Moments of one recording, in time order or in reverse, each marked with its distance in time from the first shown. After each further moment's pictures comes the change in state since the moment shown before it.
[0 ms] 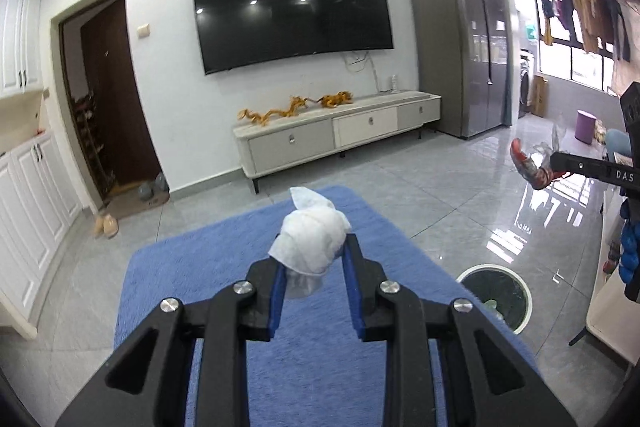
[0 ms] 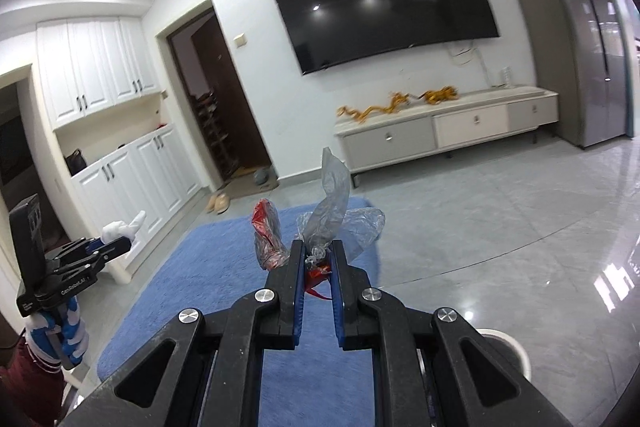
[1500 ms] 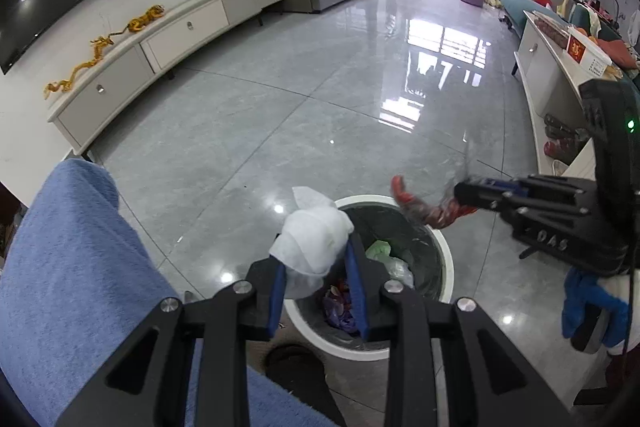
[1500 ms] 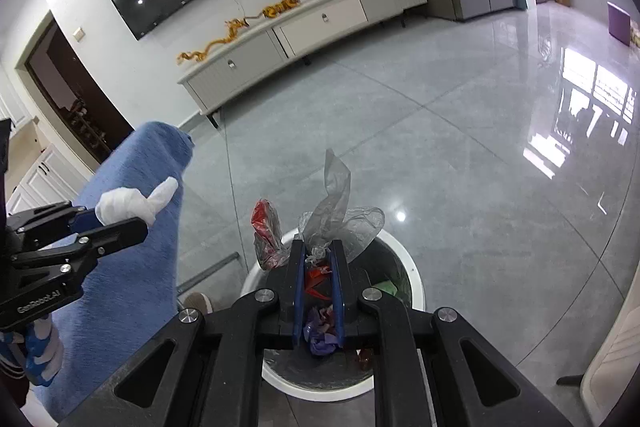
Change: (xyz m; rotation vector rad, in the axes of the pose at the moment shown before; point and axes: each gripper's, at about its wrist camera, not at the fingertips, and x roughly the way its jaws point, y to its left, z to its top) left arm 0.265 -0.321 -0.032 0.331 0.409 -0.435; right arm 0.043 -0.234 -0.144 0.355 0.242 -0.338
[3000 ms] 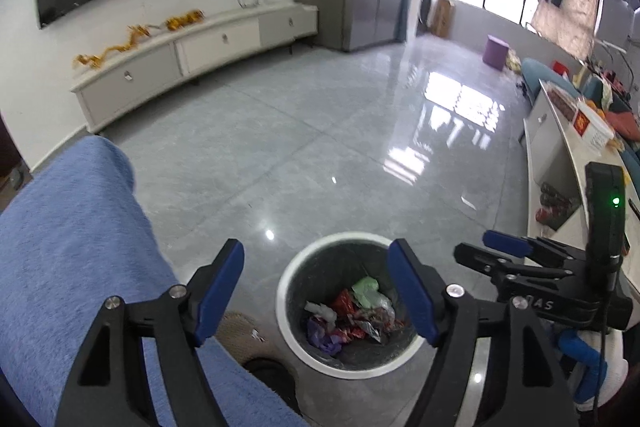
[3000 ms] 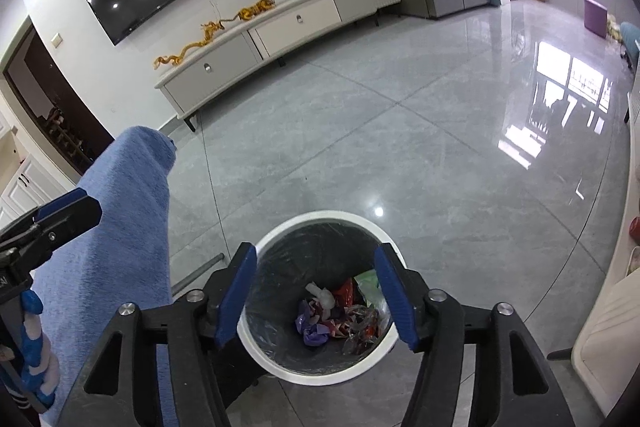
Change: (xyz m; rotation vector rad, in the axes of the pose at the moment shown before) left arm -0.055 0.028 -0.013 -0.208 -0.167 0.010; right arm -0.031 0.015 0.003 0.038 -0.018 -0.094
